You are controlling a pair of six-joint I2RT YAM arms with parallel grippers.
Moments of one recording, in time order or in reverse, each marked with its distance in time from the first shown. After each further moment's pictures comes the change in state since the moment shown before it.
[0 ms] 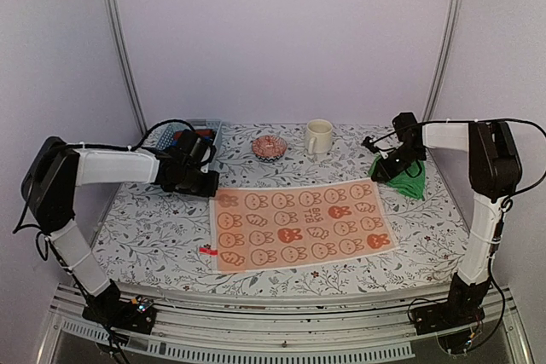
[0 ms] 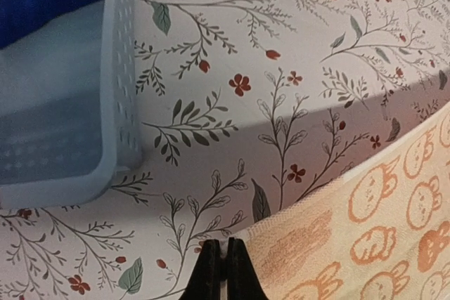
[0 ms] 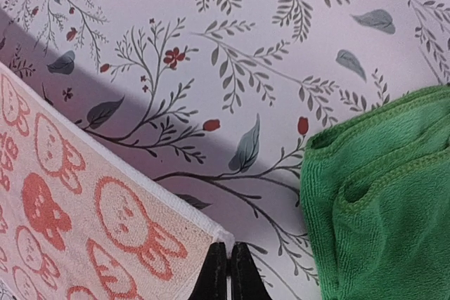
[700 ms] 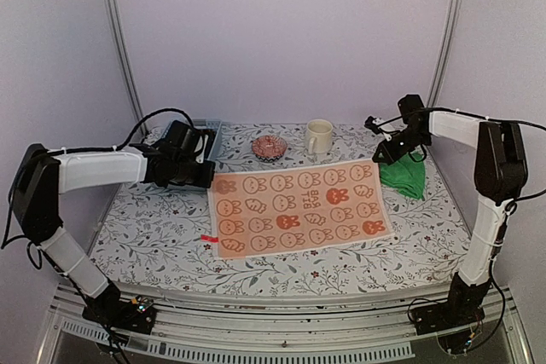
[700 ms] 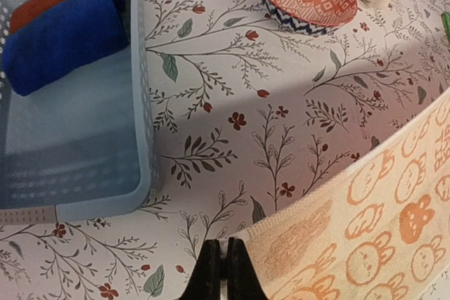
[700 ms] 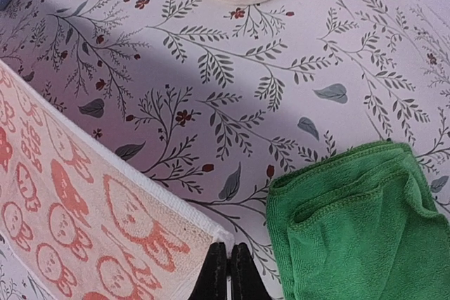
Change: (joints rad) left arm 0.000 -0.117 -0.021 0.035 -0.037 0.074; right arm -0.011 -0.051 0.098 -0.051 -0.032 -0.030
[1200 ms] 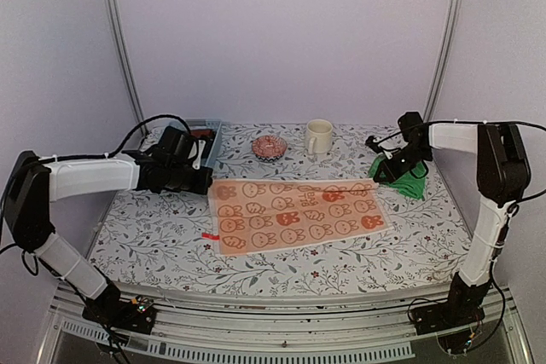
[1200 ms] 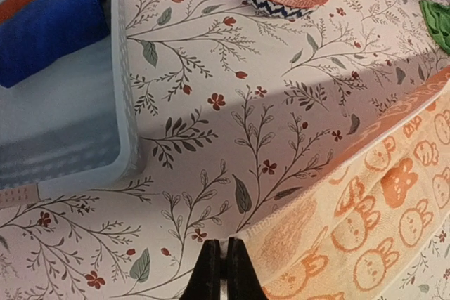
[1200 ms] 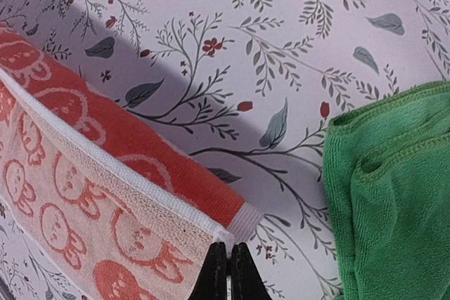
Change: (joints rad) left arm 0.000 -0.061 -0.065 0.017 0.066 0.014; right arm -0.002 -0.017 -0.119 0.024 -0.027 -0.006
